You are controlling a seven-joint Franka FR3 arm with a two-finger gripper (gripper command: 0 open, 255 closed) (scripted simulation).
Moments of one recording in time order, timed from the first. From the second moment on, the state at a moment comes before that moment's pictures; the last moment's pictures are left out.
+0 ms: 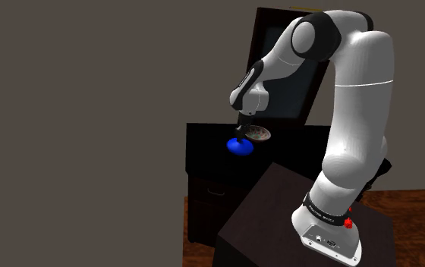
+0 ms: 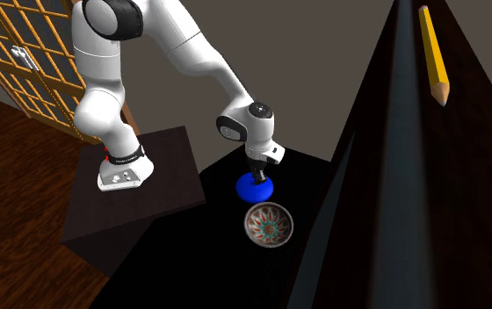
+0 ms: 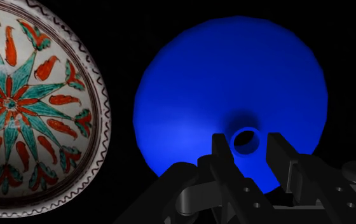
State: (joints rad) arm -0.20 0.35 -0.31 -2.29 0.32 2.59 -0.76
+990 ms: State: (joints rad) arm -0.17 0.24 -0.35 -2.29 0.23 2.49 -0.69
